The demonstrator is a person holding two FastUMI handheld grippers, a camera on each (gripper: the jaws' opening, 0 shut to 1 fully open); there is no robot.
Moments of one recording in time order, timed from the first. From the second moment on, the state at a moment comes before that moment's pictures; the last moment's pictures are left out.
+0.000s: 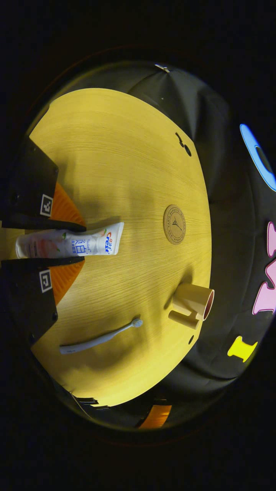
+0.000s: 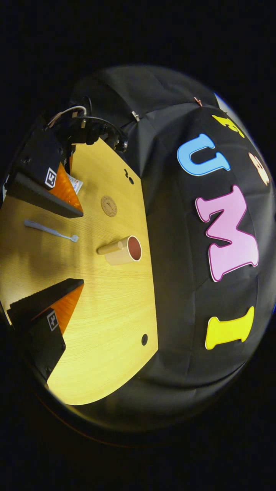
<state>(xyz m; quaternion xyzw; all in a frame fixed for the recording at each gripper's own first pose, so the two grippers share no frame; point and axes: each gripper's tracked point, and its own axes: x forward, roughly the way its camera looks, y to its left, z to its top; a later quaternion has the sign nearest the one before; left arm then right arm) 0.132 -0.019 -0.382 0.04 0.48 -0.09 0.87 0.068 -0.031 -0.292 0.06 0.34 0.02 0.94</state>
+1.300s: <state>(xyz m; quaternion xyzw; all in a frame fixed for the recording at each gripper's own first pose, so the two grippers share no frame) 0.095 0.014 -0.329 -0.08 0.43 -0.06 0.90 0.055 0.009 -0.443 -0.03 0.54 0.00 0.84</state>
